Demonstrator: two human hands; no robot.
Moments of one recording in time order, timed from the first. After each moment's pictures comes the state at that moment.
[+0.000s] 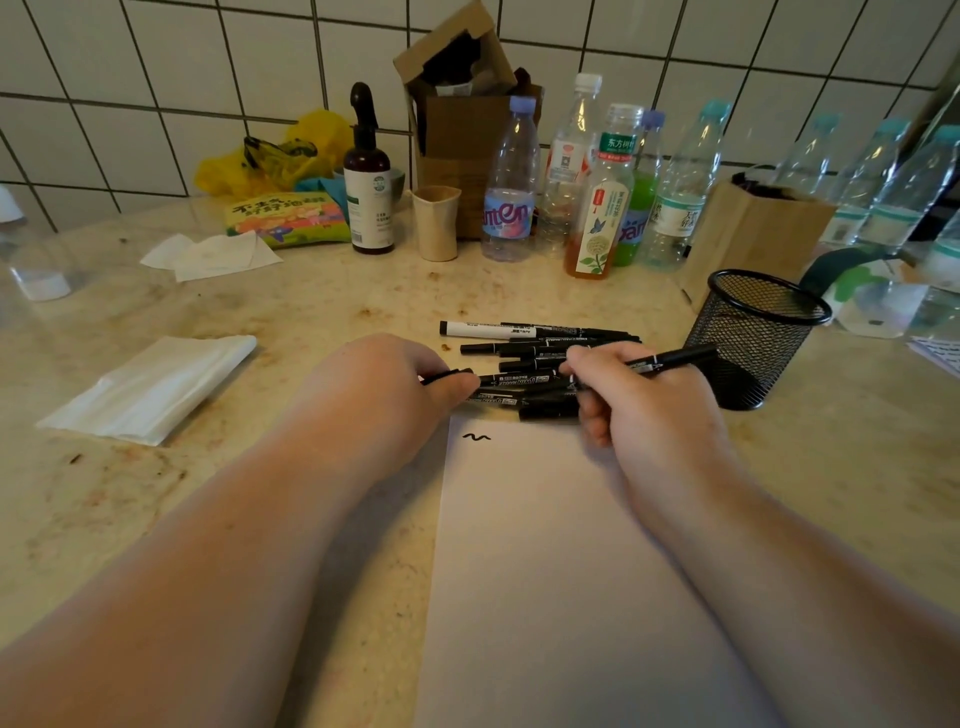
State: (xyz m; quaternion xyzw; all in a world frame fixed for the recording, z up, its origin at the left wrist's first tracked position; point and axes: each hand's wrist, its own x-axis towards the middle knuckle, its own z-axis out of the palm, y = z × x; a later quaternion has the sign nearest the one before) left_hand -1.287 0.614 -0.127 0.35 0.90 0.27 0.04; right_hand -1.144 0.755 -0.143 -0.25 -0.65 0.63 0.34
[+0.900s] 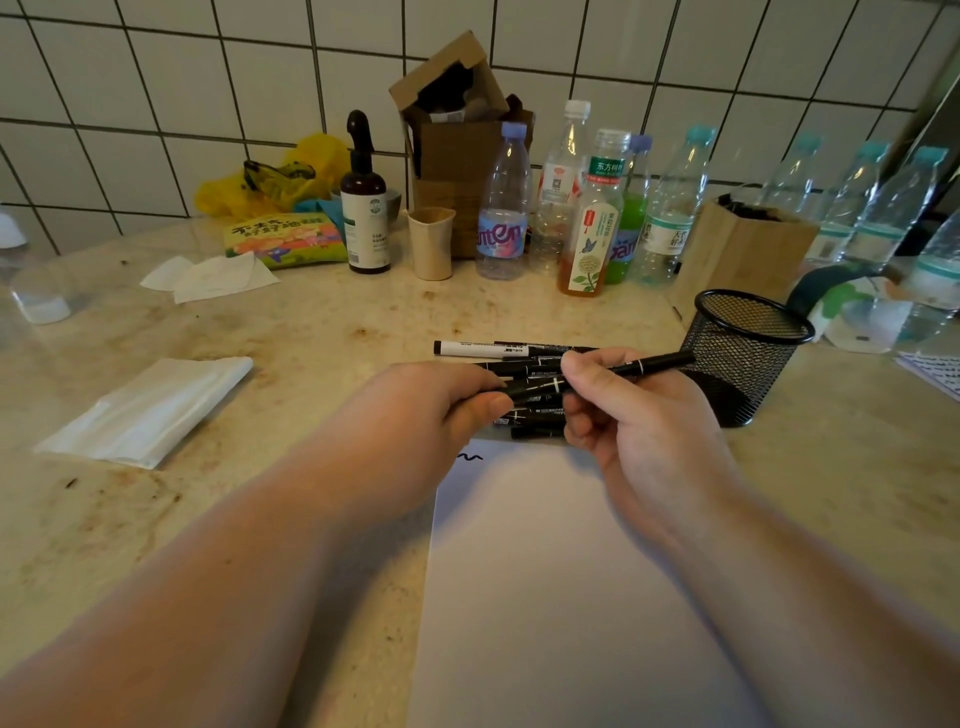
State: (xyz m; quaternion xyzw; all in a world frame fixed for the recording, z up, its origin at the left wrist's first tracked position) left_hand -1.270 0.612 -0.123 0.52 0.79 0.33 0.03; right_hand -1.143 0.759 -0.136 -0.16 -0.60 0.71 0.34
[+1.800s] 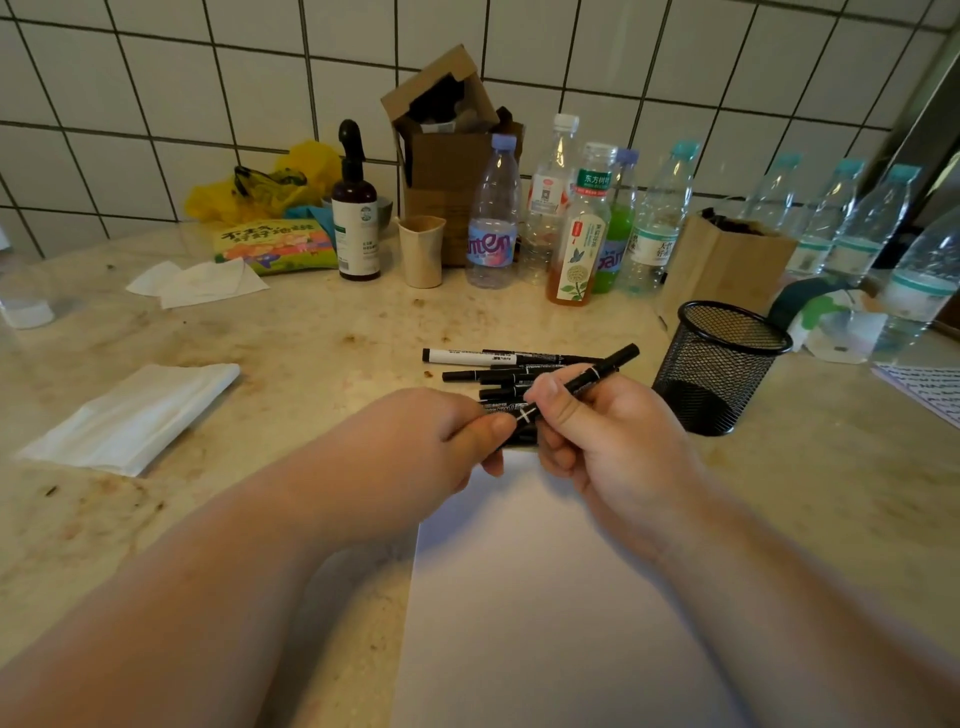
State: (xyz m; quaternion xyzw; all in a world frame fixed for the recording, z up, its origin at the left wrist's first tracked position) left_hand -1.259 0.613 -0.114 0.49 0.80 0.31 0.16; right_hand -1.142 0.763 -0.142 -0.10 -0.68 0.68 0.27
